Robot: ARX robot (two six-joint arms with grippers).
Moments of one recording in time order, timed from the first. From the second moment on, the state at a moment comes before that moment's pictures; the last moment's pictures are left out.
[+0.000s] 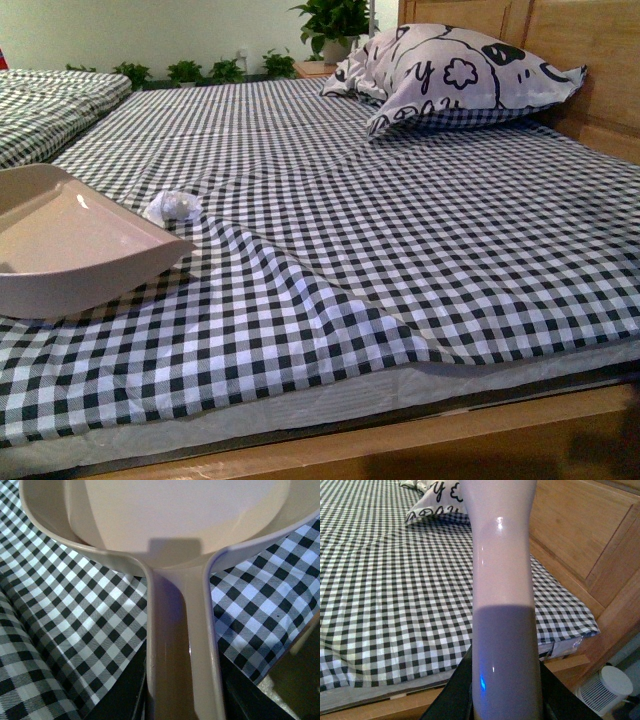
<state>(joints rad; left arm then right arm) 0.47 1.63 1.04 -0.33 0.67 1.04 0.76 0.70 0.48 0.04 0.85 0.01</state>
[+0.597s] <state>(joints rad) 0.46 1.79 1.24 -0.47 0.66 1.08 0.76 0.70 0.48 0.04 0.85 0.01</state>
